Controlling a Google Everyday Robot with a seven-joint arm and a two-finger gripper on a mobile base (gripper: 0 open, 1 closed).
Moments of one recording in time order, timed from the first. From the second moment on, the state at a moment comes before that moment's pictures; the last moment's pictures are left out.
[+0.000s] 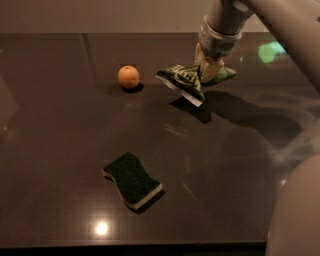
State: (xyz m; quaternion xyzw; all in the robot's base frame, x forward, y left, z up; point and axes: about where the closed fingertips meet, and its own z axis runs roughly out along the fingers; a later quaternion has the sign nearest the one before) arm 0.655 -0.128 0.910 -0.78 0.61 -0.06 0.14
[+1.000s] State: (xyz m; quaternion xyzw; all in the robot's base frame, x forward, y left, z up) arm 0.682 -0.043 0.904 -0.83 0.52 -0.03 0.20
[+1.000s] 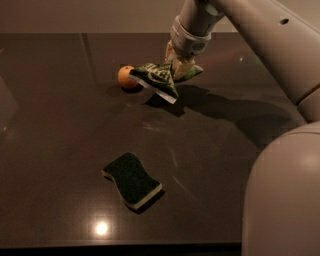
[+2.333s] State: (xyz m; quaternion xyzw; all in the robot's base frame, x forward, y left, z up) arm 0.687 -0.017 0.883 -0.86 0.48 0.00 0.21
